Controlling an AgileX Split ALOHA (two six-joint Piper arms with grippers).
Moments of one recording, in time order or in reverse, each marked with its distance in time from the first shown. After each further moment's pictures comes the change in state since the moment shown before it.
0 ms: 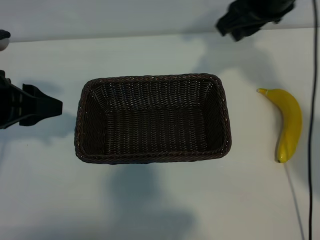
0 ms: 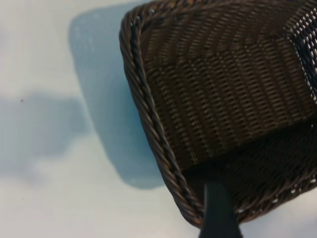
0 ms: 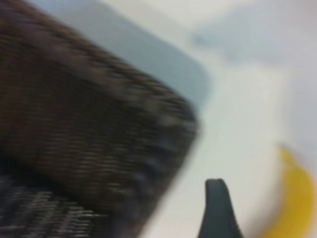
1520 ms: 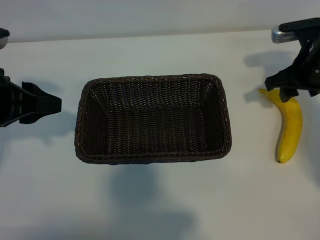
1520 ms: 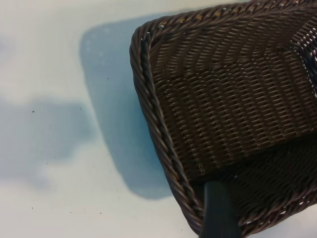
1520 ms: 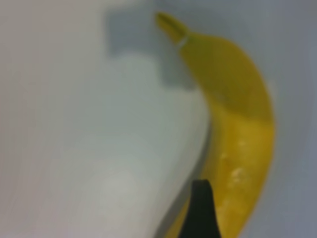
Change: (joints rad) left arm 0.000 0.000 0.005 0.005 -0.024 0.000; right arm -0.256 0.001 0.573 0.043 -0.381 0.143
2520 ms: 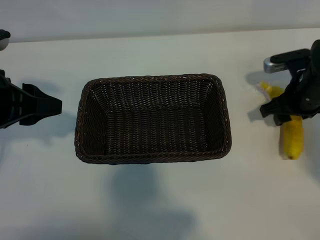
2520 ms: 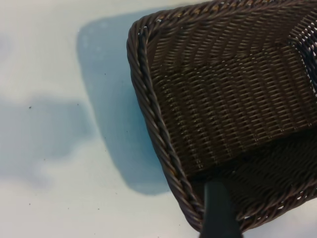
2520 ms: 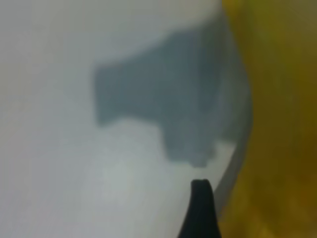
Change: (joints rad) left arm 0.000 0.000 0.000 0.000 0.012 0.001; right arm -0.002 0.101 0.144 -0.005 -0.189 -0.034
